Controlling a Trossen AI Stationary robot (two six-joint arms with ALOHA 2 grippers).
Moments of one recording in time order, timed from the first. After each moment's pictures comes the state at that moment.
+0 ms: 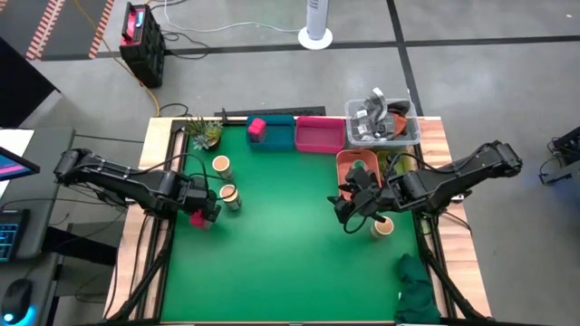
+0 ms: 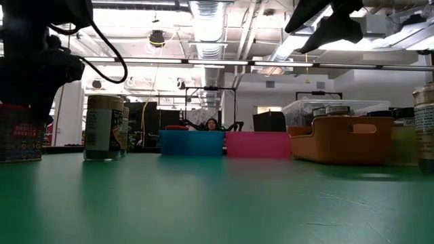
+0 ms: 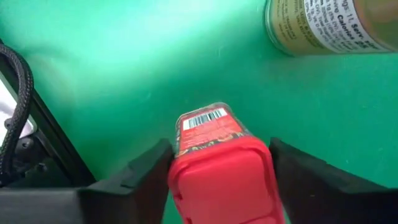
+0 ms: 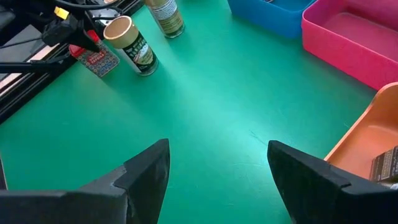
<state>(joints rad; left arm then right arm) -0.17 0.97 0.66 -1.11 -0.09 -1.34 0.32 1.23 1.05 -0.64 0.57 0.94</state>
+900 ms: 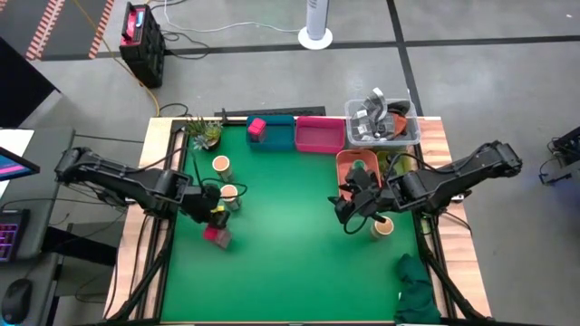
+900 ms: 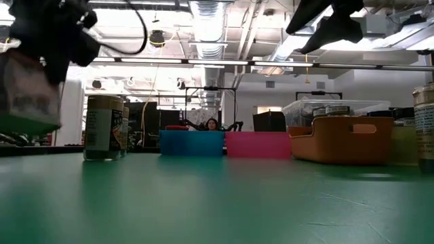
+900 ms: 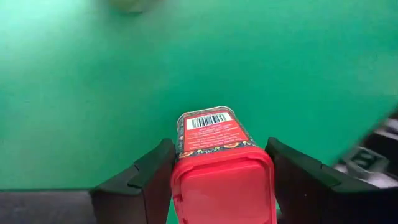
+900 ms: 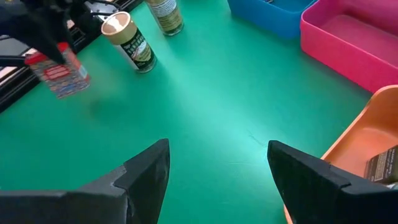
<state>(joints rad) -0.20 0.97 0.75 -0.82 0.10 -1.34 0.32 1.23 1.05 -0.65 0.57 0.92</state>
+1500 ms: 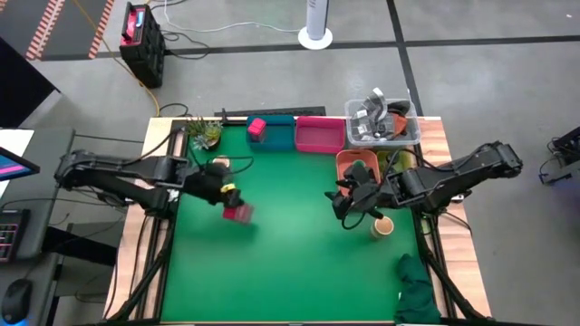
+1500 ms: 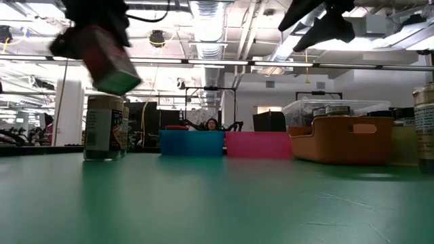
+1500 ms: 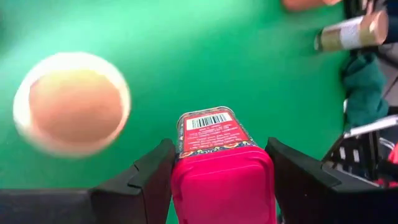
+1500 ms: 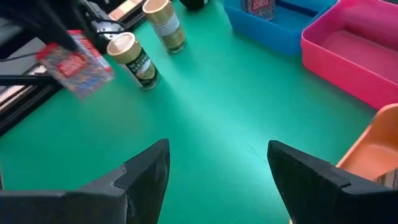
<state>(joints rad) -0.06 1.02 0.93 -0.74 -0.05 -1.21 0.28 1.23 1.05 -0.59 0.58 0.88</state>
